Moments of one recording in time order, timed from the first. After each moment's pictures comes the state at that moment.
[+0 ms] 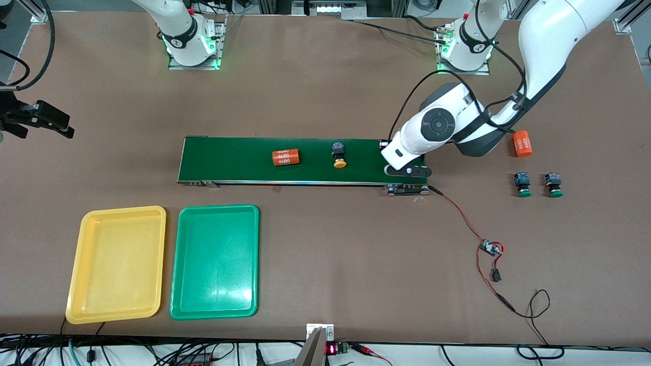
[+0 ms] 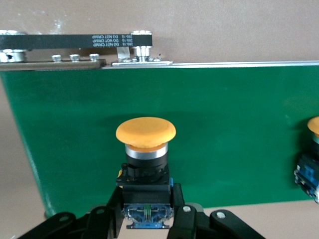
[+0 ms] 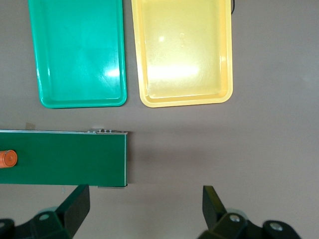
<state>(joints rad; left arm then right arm) 0.45 0.66 -1.06 -2.00 0.41 2.12 -0.80 0.17 0.06 -0.22 -1.53 0.00 1.60 -0.06</state>
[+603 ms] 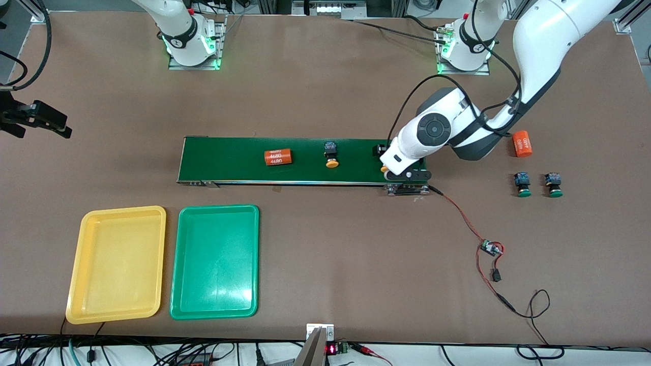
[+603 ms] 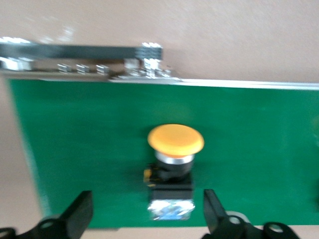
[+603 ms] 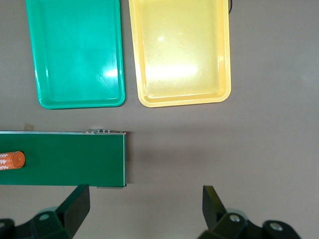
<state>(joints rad) 0.41 0.64 -1.02 -1.93 0.41 2.03 -0.85 0.17 0.06 -0.22 -1.53 0.00 1.60 -0.06</state>
